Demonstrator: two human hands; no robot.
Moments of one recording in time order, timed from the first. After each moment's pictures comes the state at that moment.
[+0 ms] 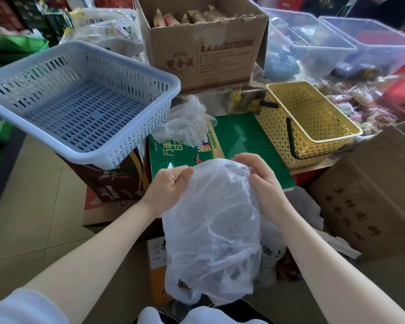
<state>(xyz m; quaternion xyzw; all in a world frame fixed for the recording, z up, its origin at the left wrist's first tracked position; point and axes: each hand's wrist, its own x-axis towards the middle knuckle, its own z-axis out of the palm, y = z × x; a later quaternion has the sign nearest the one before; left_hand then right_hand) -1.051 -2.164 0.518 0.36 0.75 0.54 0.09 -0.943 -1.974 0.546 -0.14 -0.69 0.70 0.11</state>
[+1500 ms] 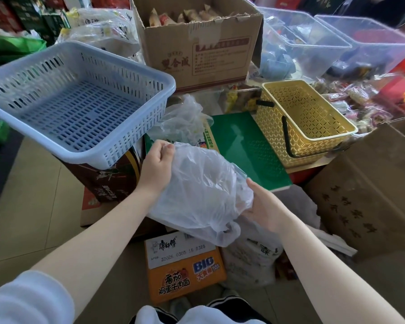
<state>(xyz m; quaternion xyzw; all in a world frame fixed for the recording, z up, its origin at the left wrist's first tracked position) -1.064 -2.145 0.538 0.15 0.82 0.56 0.03 -0.926 -1.944 0.496 -0.35 -0.50 0.79 -0.09</state>
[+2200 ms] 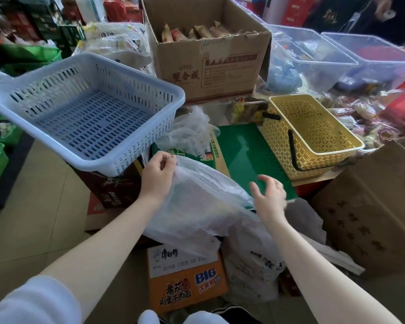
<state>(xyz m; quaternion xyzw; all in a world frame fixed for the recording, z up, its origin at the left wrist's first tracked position) -1.076 -2.153 0.532 0.09 0.82 0.57 0.00 -0.956 -1.944 0.497 -0.38 -0.85 0.34 0.11</state>
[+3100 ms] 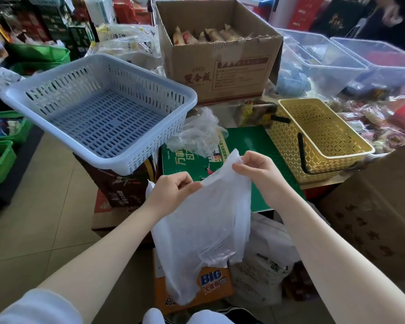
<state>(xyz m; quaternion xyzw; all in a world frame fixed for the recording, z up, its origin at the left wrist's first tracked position) -1.064 -2.187 0.525 0.31 0.80 0.50 0.10 -0.990 -1.977 0.568 -0.13 -0.72 0.68 0.07</state>
